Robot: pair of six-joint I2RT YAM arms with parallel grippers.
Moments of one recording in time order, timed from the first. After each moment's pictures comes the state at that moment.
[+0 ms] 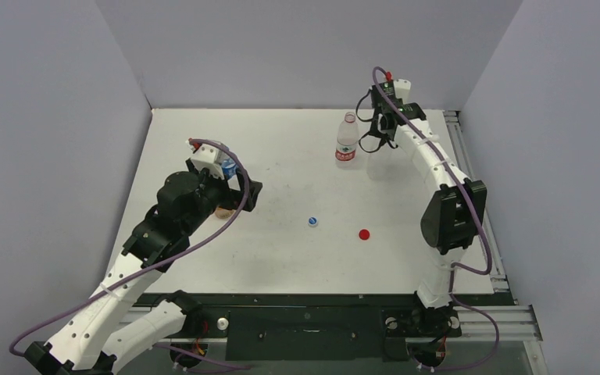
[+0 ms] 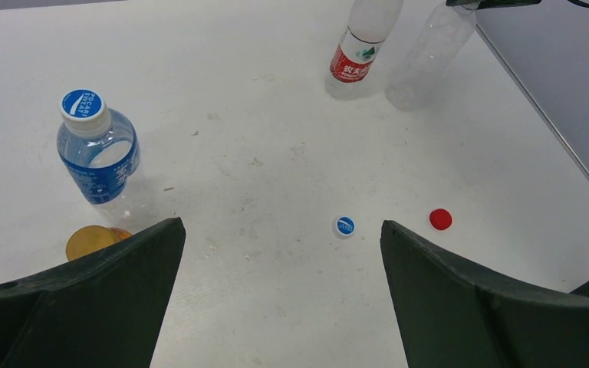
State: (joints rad) left arm -0.57 0.82 0.96 -0.40 -0.11 -0.28; right arm 0.27 1.95 1.89 -0.78 0.43 0.39
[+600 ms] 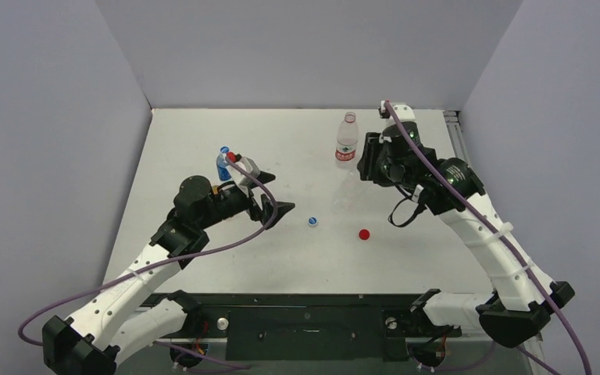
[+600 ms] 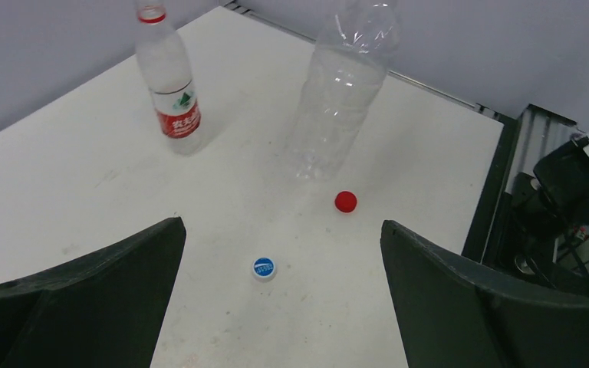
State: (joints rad) left arm -0.59 0.90 0.78 0.05 0.39 -0.11; right arm 0.58 1.26 1.57 -0.96 0.30 0.40
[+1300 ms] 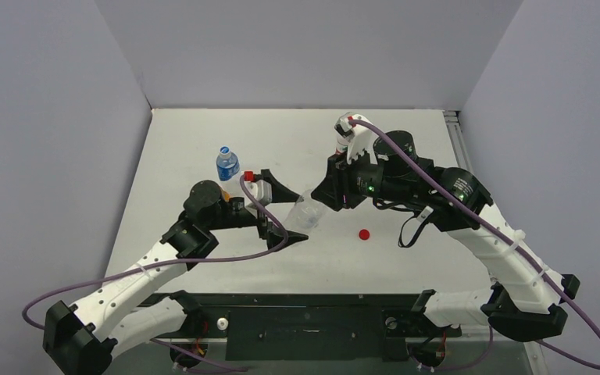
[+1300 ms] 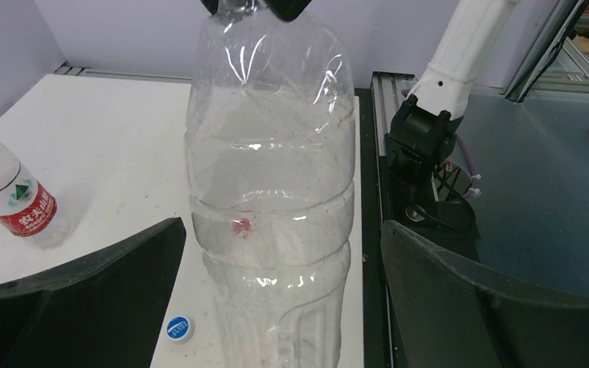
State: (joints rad) left arm -0.69 0.95 0.74 0.25 0.77 -0.07; right arm 0.89 1.23 1.70 -0.96 -0.10 0.32
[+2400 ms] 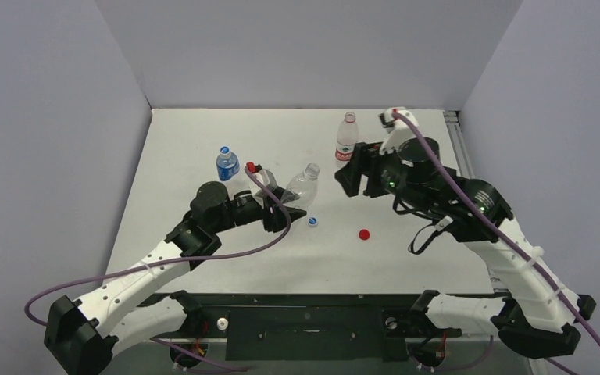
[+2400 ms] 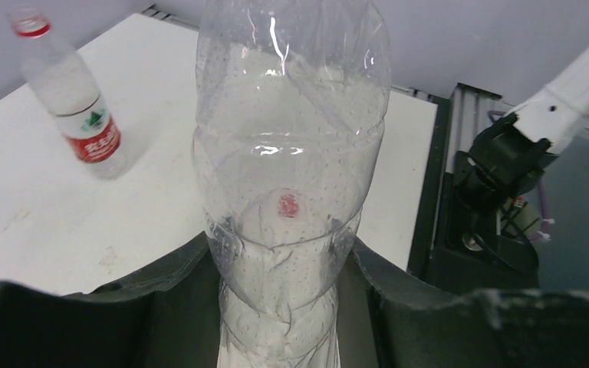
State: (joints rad) left arm -0.71 0.98 0.72 0.25 0.54 -0.12; right arm 0.88 1.16 1.64 -0.92 0.16 0.43
